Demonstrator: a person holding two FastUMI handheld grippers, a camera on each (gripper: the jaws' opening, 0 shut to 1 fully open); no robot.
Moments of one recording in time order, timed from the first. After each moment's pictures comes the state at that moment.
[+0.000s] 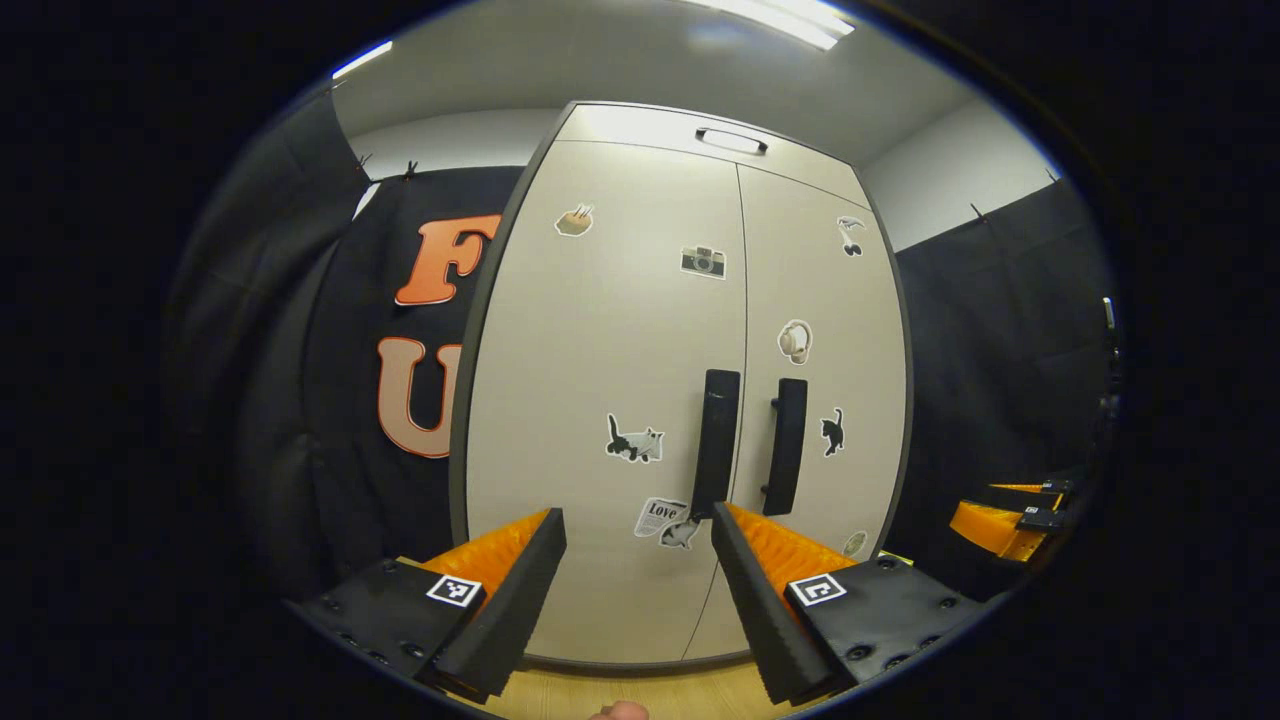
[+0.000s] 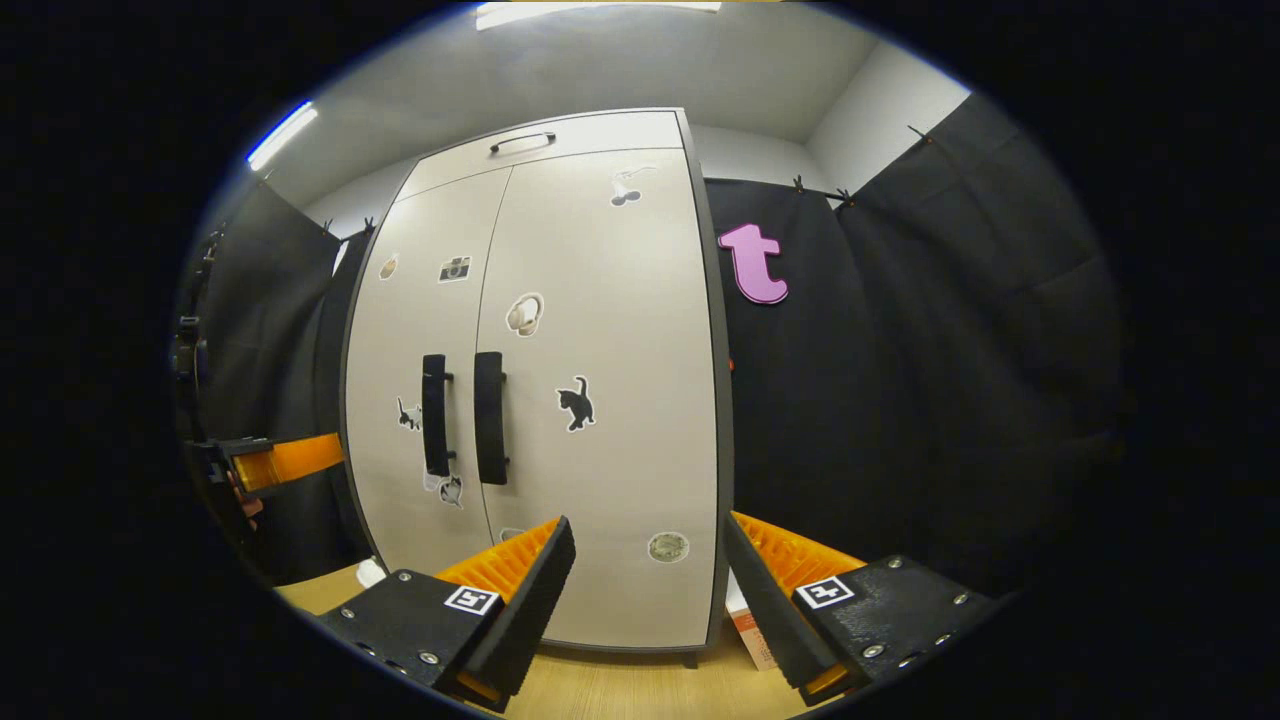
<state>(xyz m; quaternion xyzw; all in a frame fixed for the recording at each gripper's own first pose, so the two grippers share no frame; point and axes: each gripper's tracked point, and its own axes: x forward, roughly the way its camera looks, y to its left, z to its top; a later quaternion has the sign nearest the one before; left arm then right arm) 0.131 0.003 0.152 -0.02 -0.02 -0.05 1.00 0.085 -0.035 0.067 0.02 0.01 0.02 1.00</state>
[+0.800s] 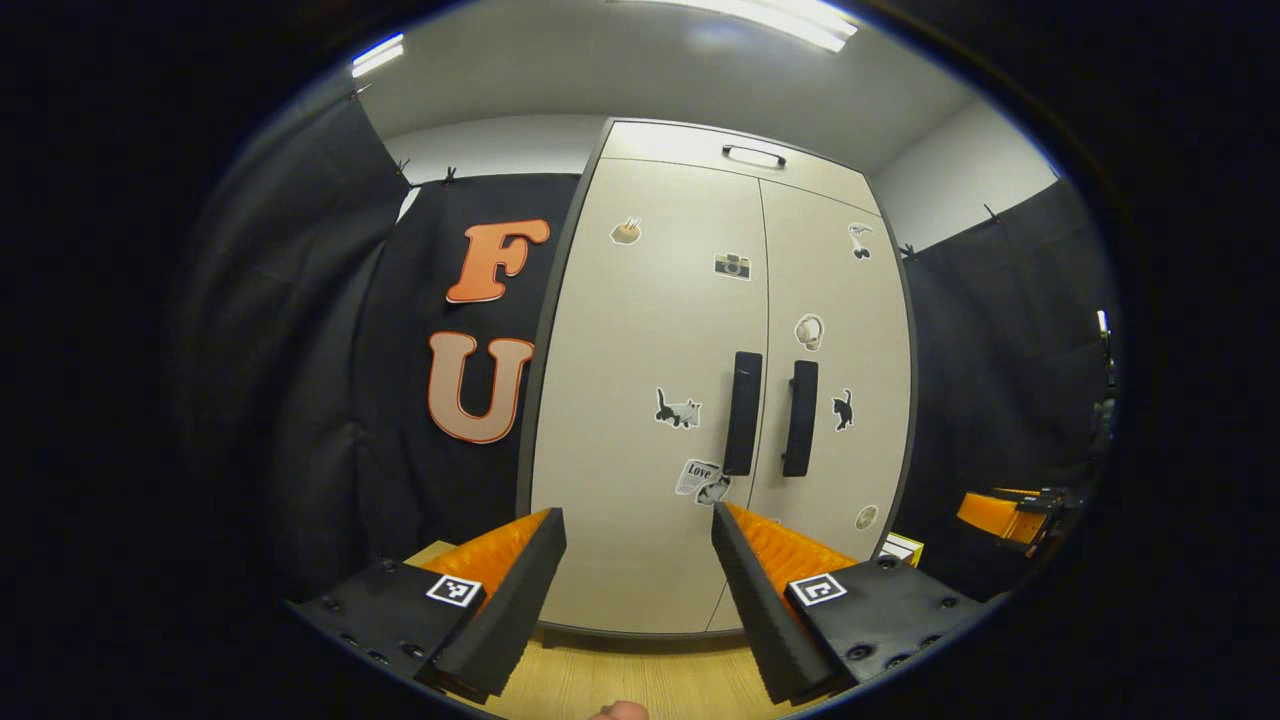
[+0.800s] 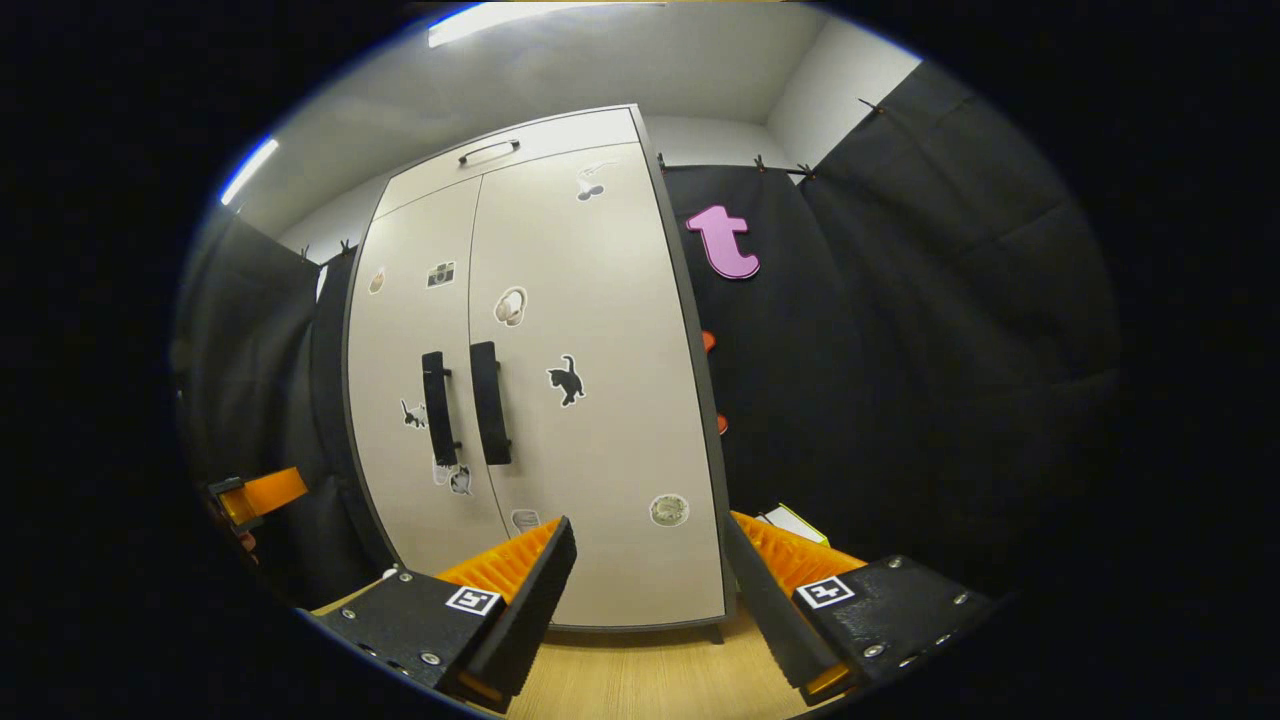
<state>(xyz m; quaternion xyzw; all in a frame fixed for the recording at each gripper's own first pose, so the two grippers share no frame) 0.072 0.033 0.134 -0.03 -0.02 0.00 1.00 0.051 -0.048 0.045 0.08 0.03 0.00 1.00</state>
